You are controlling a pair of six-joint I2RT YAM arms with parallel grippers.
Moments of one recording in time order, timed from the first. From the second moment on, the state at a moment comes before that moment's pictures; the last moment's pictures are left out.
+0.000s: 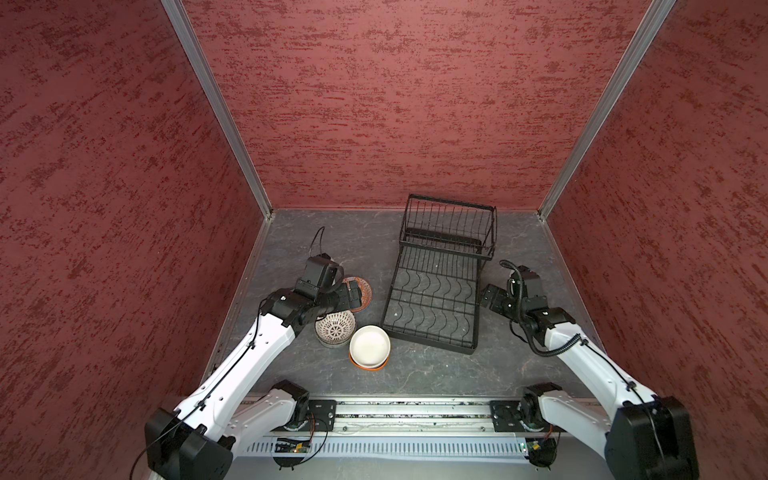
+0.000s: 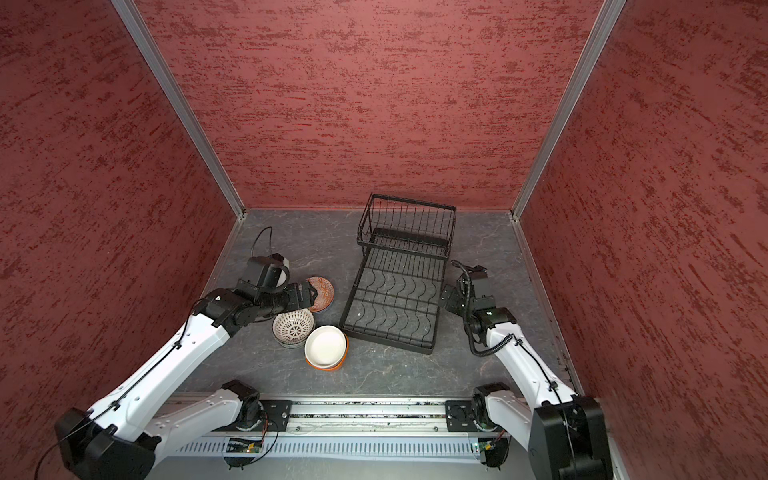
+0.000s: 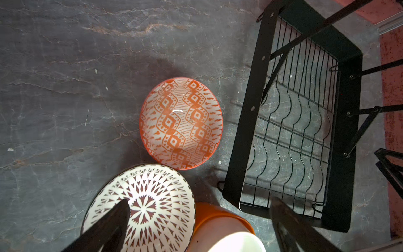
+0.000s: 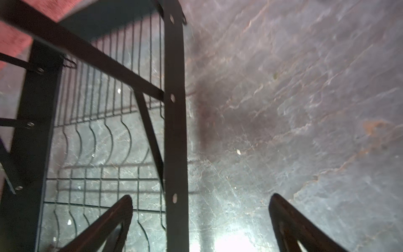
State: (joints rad) left arm -0.43 1.02 0.94 -0.85 0.00 -0.60; right arm 0.18 1.07 0.58 -0.38 -0.01 0.58
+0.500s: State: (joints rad) left arm -0.51 1.02 0.95 -0.95 0.00 -0.63; right arm 0.20 1.25 0.58 -0.32 0.02 0.58
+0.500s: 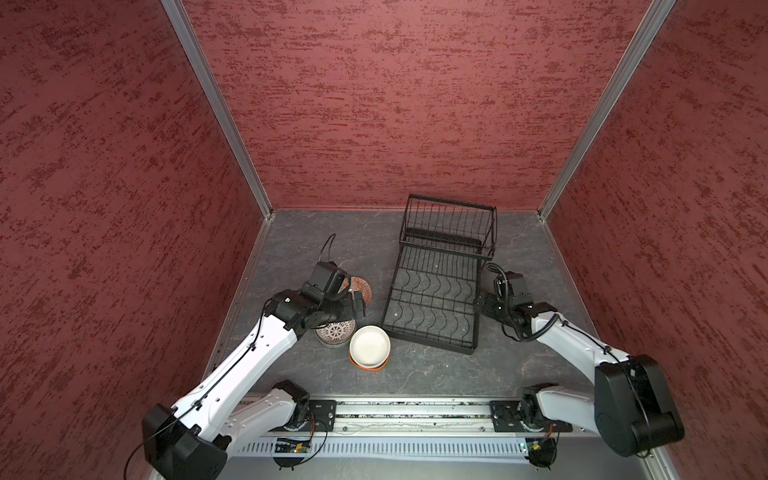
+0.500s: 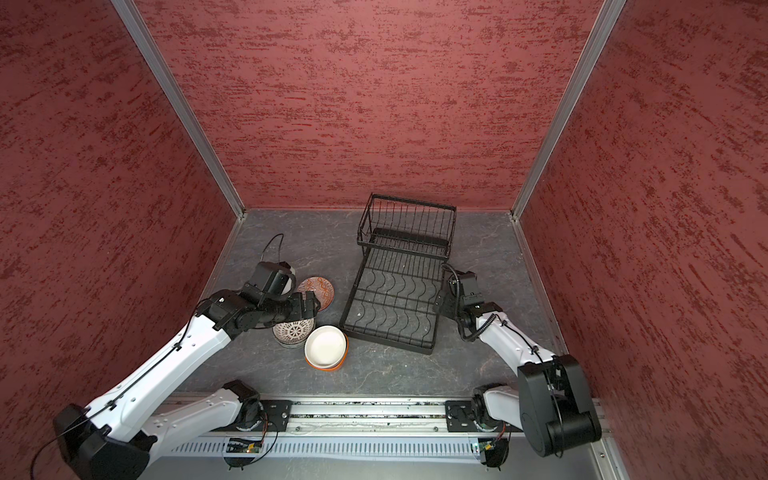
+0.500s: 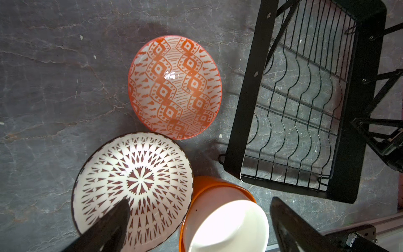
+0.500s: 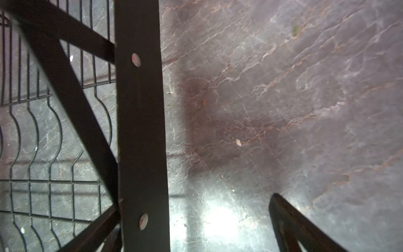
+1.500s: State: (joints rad) left arm -0.58 1.02 0.94 -1.01 -0.02 -0.64; right arm 0.17 1.37 0.76 -0.46 0.18 0.59
